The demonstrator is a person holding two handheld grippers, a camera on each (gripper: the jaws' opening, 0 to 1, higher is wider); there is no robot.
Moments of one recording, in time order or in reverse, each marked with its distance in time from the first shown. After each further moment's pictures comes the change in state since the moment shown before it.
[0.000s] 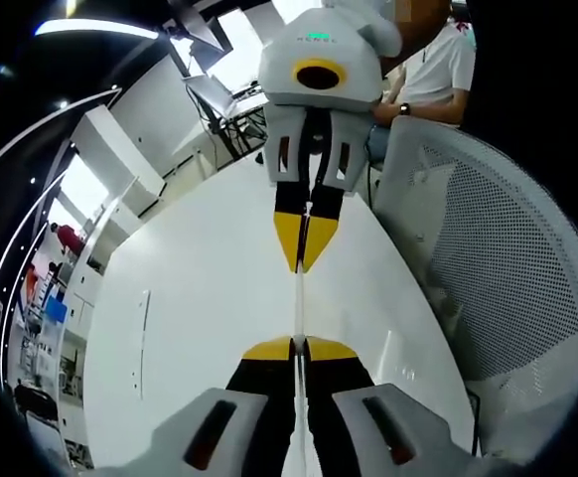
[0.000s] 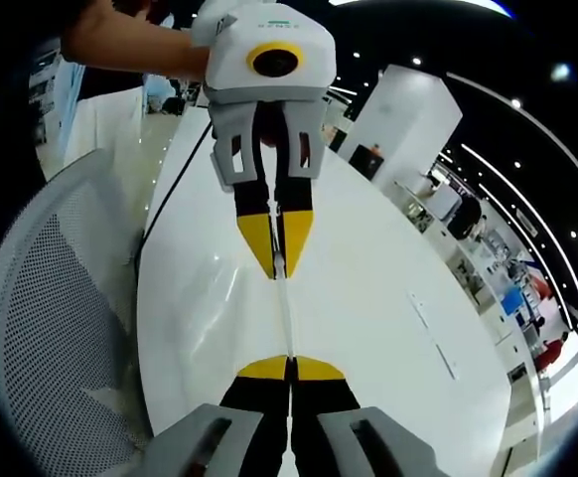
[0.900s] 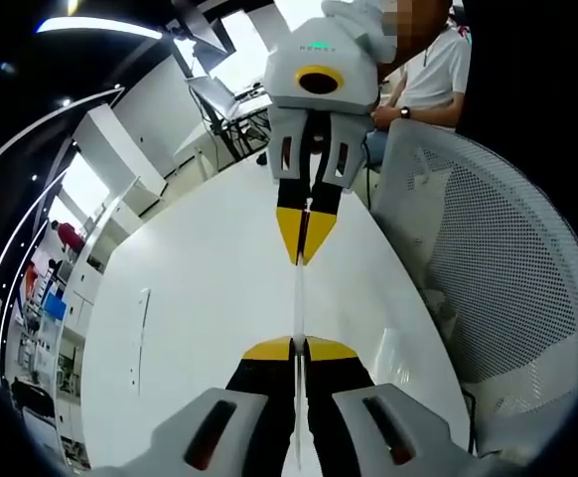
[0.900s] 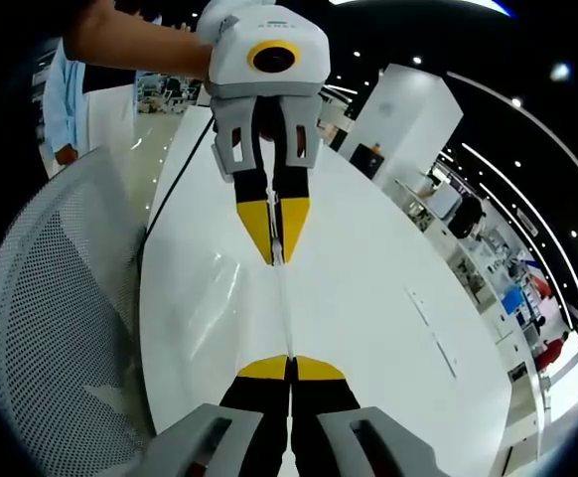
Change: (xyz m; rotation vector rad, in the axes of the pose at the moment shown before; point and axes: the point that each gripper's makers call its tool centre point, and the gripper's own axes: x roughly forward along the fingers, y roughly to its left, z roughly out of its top) left arm -0.006 -0.002 -0.003 -0.015 -0.012 0.000; right arm -0.003 0.002 -0.004 0.001 0.005 0.001
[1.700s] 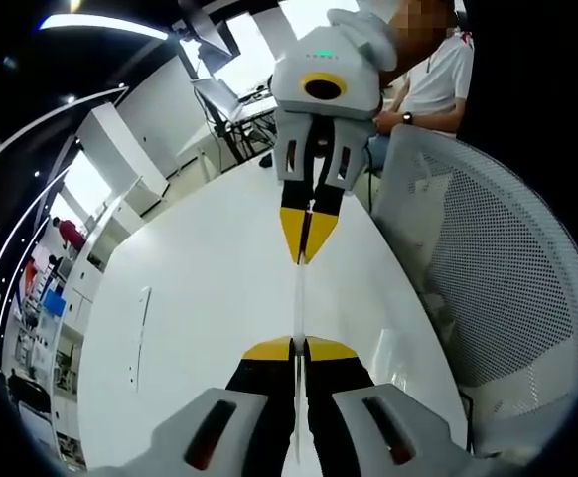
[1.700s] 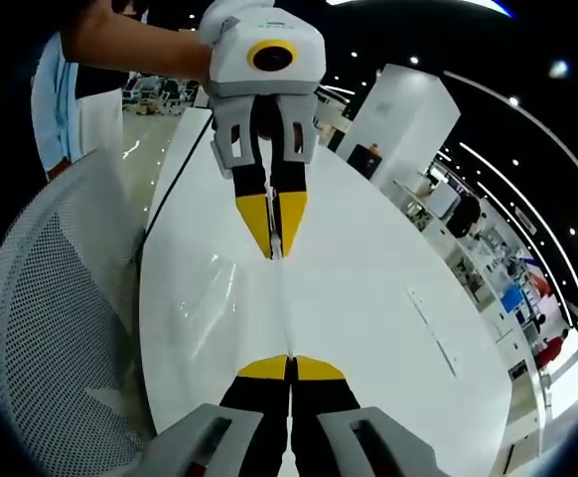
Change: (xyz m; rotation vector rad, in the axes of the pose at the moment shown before) left arm -0.005 0.001 -0.001 -0.019 -0.017 0.003; right arm 0.000 0.000 -0.001 0.011 -0.004 -0.006
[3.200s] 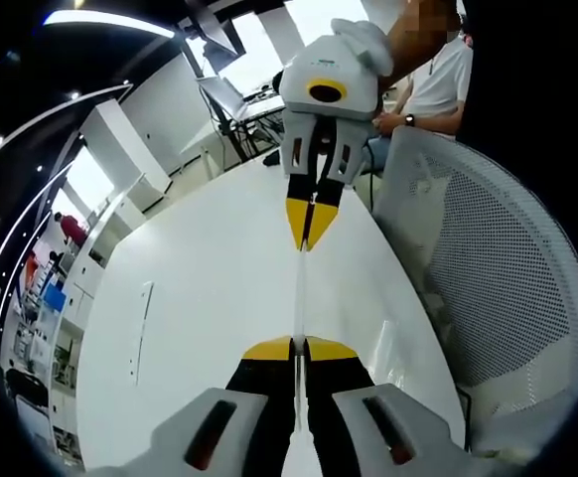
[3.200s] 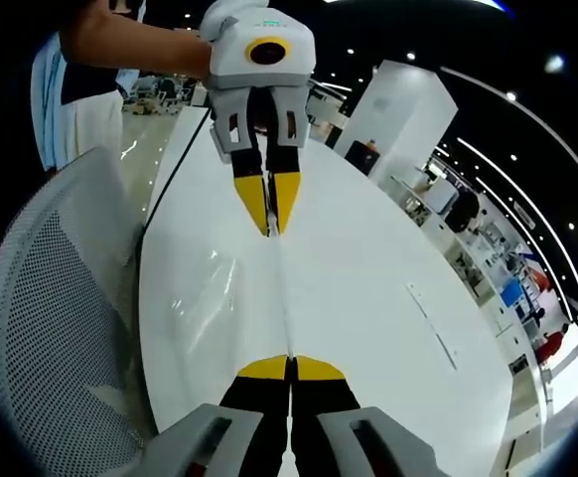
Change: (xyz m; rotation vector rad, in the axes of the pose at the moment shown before) left arm -0.009 0.002 -0.006 -0.020 0.001 0.008; right arm -0.003 -0.001 -0.008 0.017 0.012 -0.005
